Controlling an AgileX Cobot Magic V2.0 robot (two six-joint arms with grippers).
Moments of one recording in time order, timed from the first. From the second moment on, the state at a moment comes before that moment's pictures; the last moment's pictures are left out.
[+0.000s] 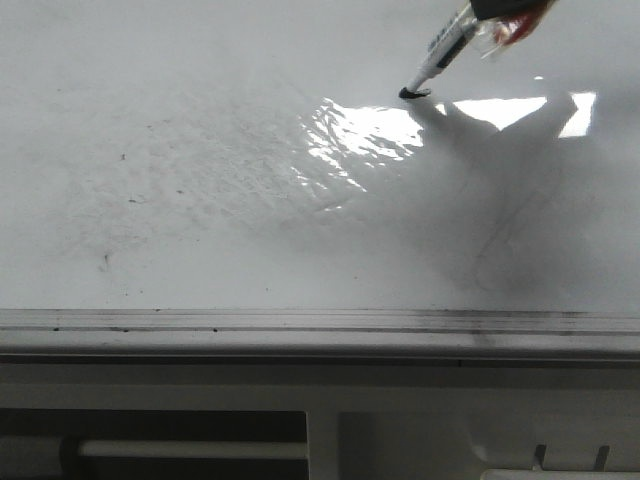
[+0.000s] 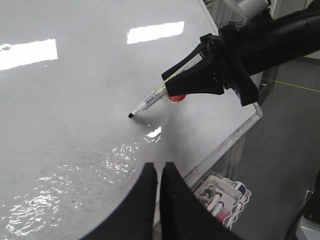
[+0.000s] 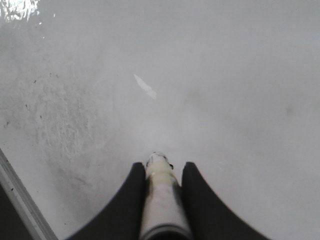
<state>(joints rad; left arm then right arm) -0.93 0.45 -0.39 -0.97 0.11 0.90 0.56 0.97 -0.68 0.06 0.18 -0.30</state>
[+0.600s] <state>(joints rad) -0.93 0.45 -0.39 -0.97 0.11 0.90 0.48 0.88 -0.68 0.06 0.39 -0.30</state>
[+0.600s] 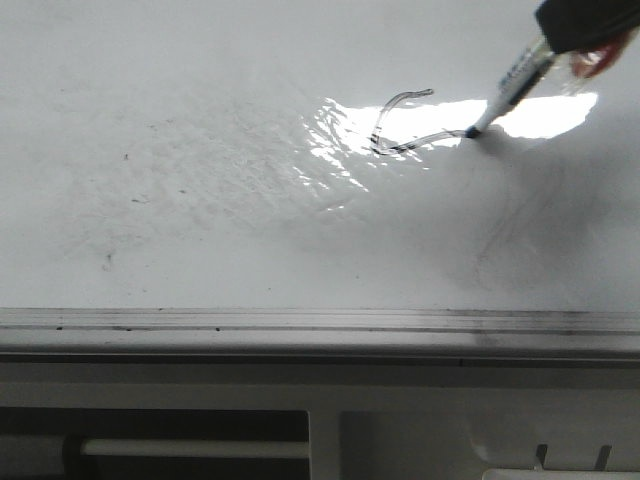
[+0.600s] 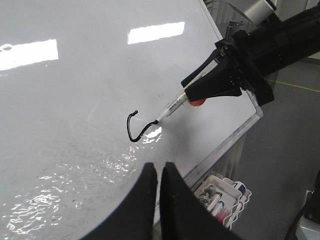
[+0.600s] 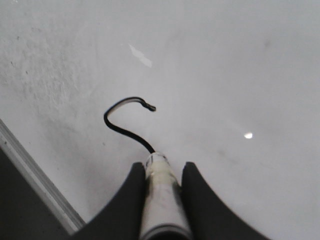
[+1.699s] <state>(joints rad) -0.93 0.45 -0.39 -0.97 0.11 0.90 0.50 0.96 -0.72 0.09 0.28 -0.29</state>
